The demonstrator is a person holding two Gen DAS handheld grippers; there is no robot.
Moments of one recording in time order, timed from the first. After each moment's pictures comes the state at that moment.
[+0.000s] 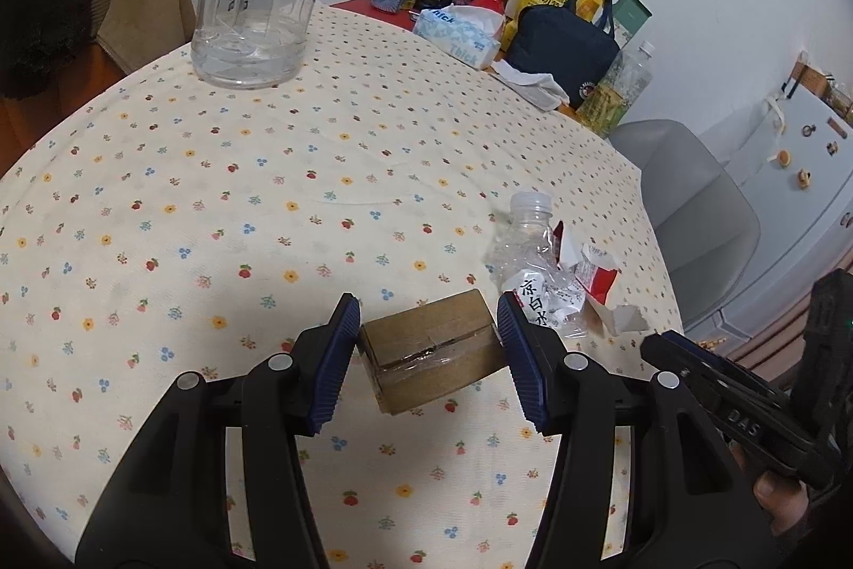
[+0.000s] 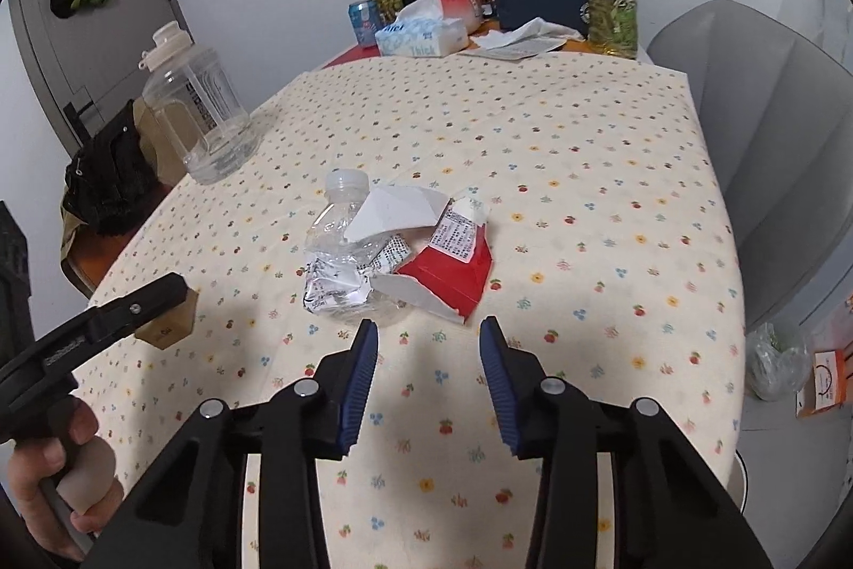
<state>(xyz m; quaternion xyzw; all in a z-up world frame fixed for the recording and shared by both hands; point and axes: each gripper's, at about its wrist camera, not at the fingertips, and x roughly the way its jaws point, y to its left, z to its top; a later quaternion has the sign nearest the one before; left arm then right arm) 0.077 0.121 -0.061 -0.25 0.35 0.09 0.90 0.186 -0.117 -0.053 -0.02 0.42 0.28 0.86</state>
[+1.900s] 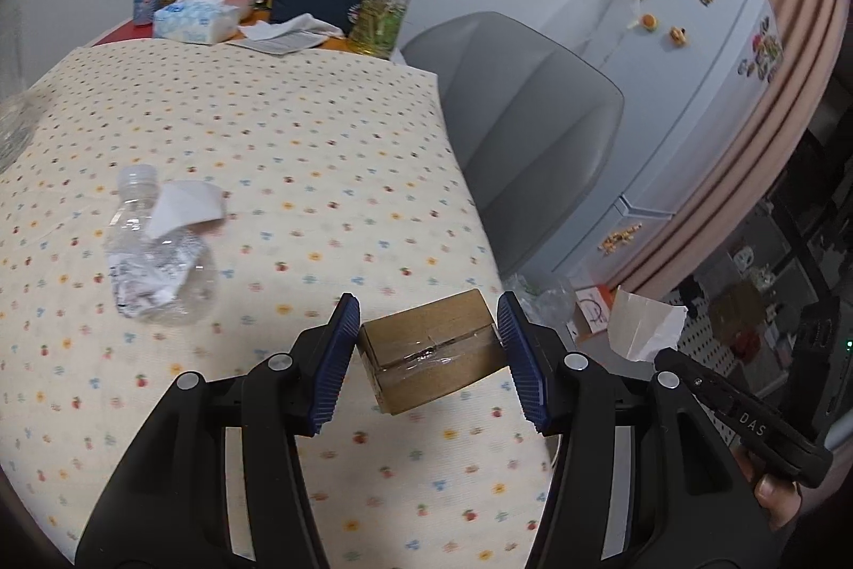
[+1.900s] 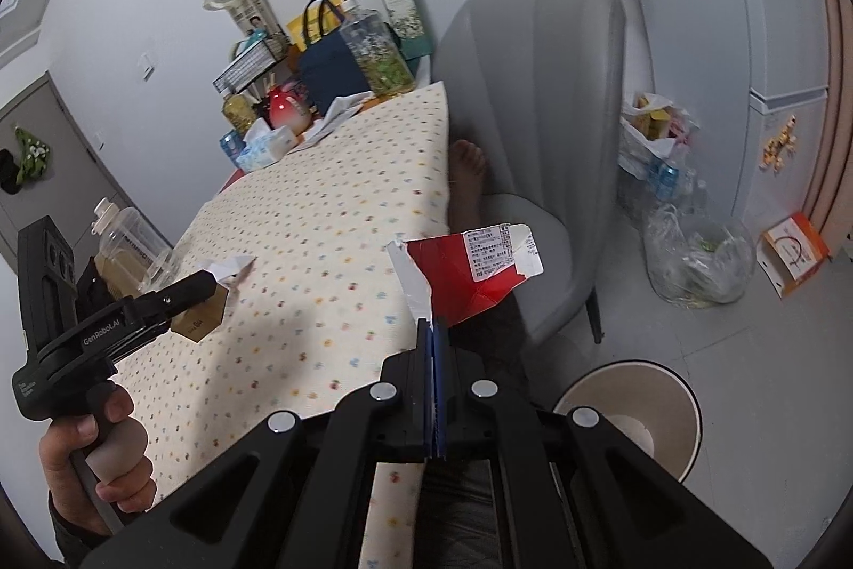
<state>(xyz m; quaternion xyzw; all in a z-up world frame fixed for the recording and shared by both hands) 0.149 -0.094 -0.030 -0.14 0.37 -0.10 0.91 0.136 -0.390 -0.057 0.16 0.38 0.16 0.90</state>
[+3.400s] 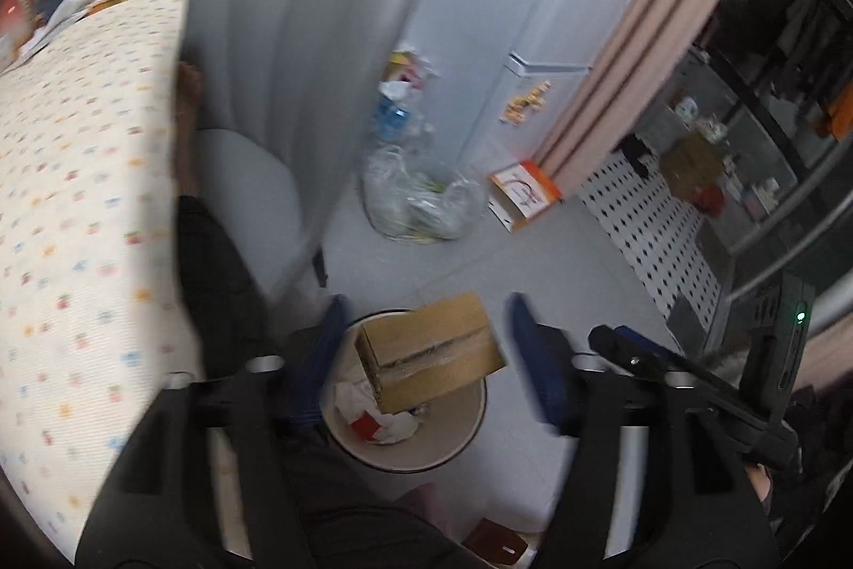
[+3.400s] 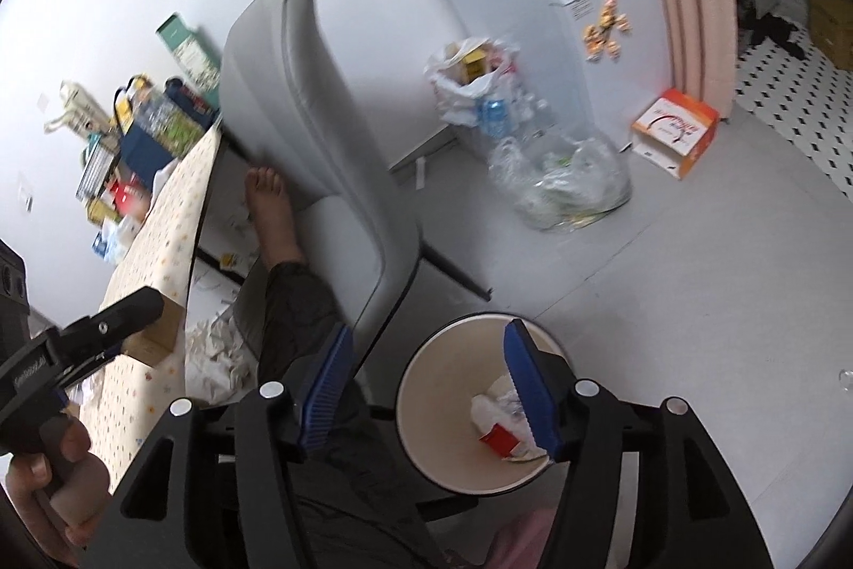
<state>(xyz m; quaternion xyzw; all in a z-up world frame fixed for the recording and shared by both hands) 0.198 -0.325 -0.082 -0.03 0.46 -0.25 0.85 0.117 -0.578 -0.166 0.29 0.40 -0.02 0.87</state>
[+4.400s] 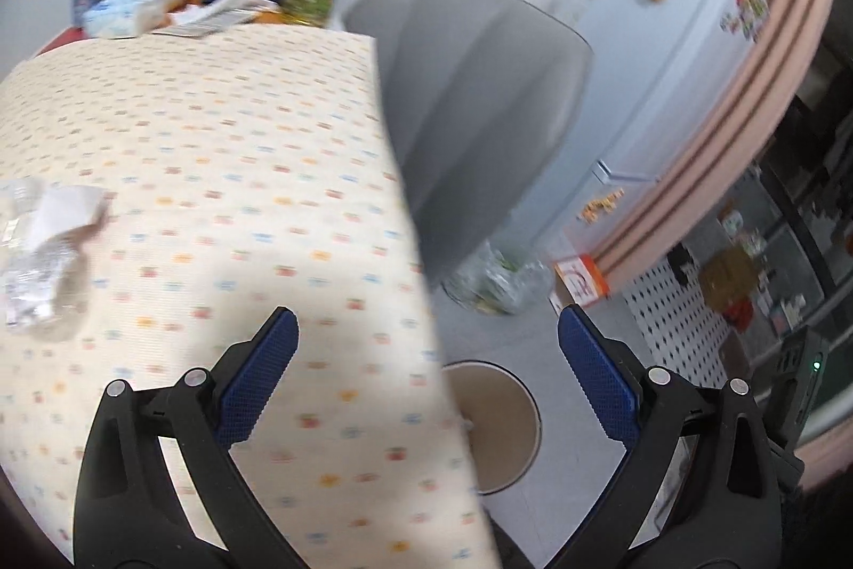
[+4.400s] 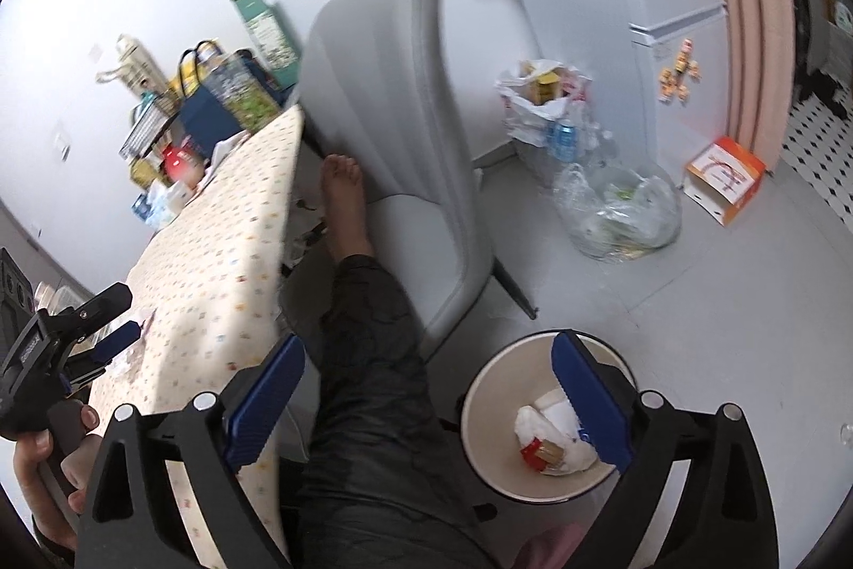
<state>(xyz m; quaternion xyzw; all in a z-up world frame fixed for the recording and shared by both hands) 0.177 -0.149 -0.043 -0.13 0.40 -0.12 0.90 0.136 -0.483 -0.112 0.23 0.39 0.05 0.89</state>
